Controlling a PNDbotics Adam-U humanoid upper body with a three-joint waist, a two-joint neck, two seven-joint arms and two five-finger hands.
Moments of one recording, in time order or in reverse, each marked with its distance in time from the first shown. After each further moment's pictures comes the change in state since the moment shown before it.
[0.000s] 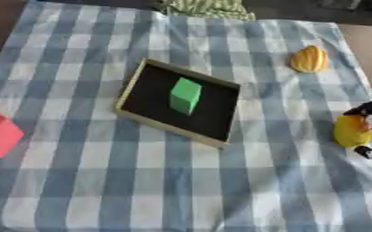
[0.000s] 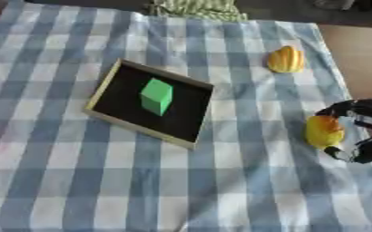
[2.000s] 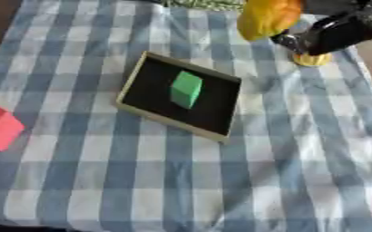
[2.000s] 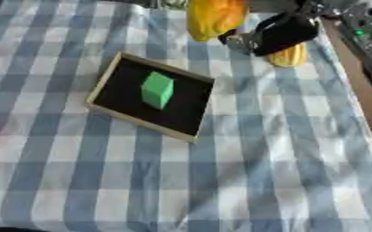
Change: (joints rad) left arm -0.009 -0.001 -0.013 0.000 0.001 0.000 -0.014; right arm -0.643 0.193 0.239 -0.277 -0.162 0.056 -0.034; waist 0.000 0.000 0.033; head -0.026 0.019
